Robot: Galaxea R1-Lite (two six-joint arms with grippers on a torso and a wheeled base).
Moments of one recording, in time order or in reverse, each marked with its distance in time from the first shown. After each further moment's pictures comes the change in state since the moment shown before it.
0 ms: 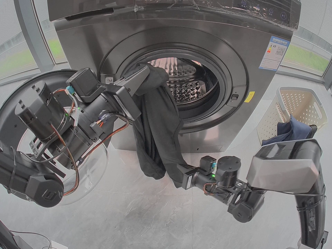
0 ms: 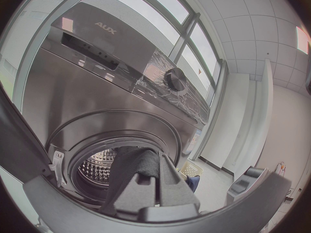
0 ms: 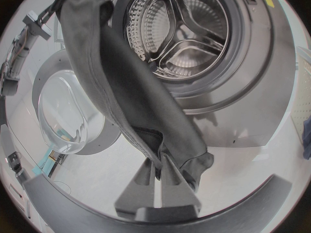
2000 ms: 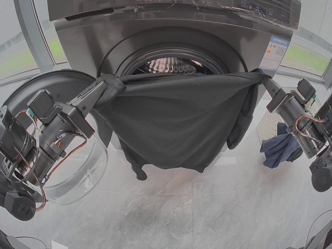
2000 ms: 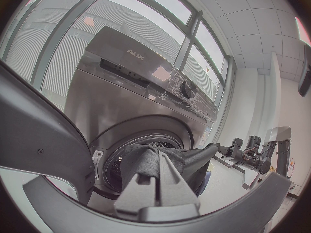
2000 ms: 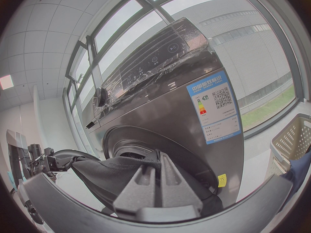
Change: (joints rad) left arm 0.139 -0.175 0.275 -0.077 -0.015 0.000; right arm -0.230 -0.810 0.194 0.055 0.022 -0.026
